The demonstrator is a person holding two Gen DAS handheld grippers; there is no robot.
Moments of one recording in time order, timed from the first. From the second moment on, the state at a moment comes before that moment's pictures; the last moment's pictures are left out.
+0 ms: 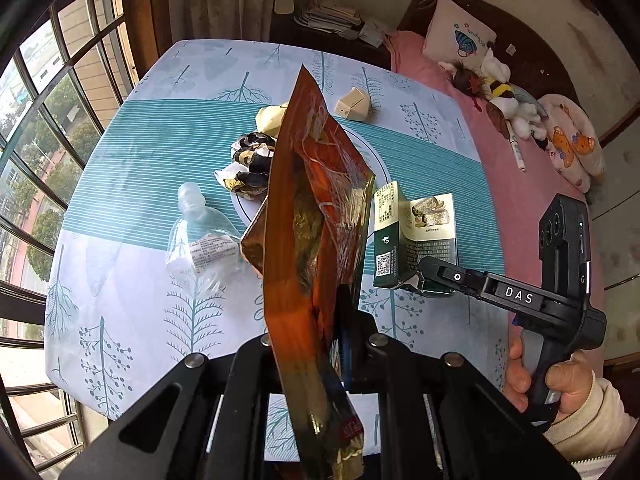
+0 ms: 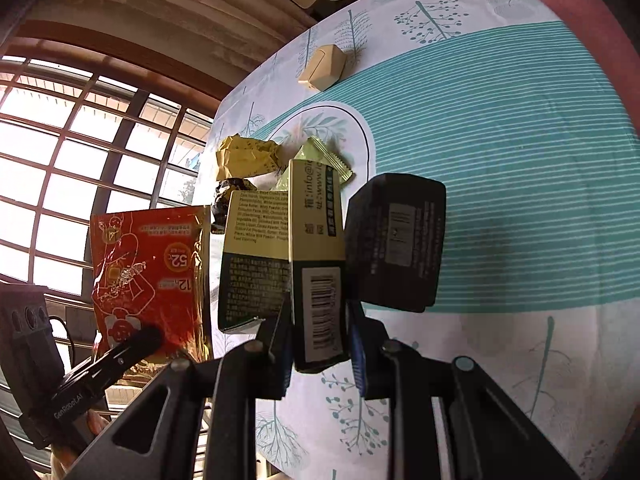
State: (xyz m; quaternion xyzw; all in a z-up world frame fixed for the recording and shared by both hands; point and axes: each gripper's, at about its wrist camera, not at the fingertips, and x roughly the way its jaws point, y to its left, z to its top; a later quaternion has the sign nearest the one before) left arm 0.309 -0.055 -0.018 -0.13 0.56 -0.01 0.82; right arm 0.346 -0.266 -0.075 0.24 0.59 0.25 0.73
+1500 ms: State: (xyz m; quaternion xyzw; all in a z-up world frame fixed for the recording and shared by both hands) left arm 0.014 -0.001 -0.162 -0.05 0.65 -0.12 0.75; right arm -0.006 -0.166 -0.169 0.20 0.65 0.10 0.73
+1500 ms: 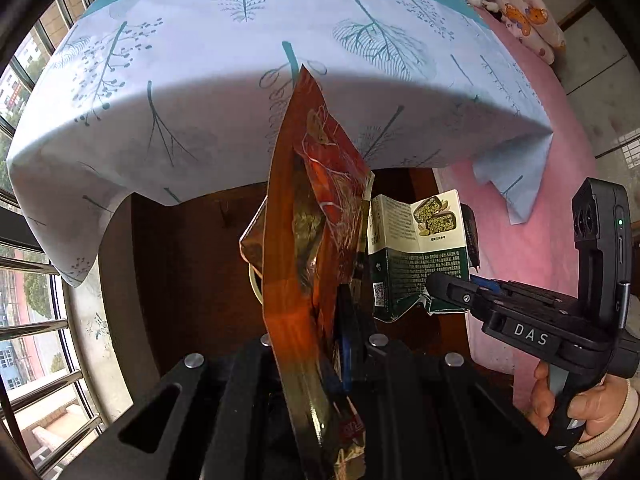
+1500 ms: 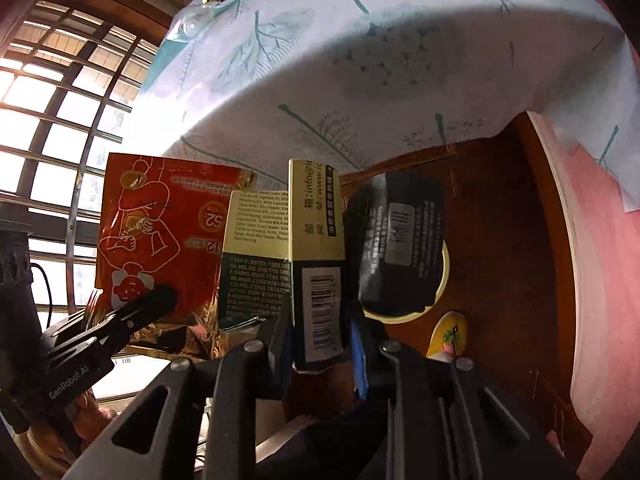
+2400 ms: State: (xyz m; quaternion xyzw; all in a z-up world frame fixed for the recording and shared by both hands) left arm 0.042 -0.027 -0.374 0.00 0.68 -0.06 0.73; right arm 0.027 -0.151 -0.390 0.11 0.71 0.08 0.69
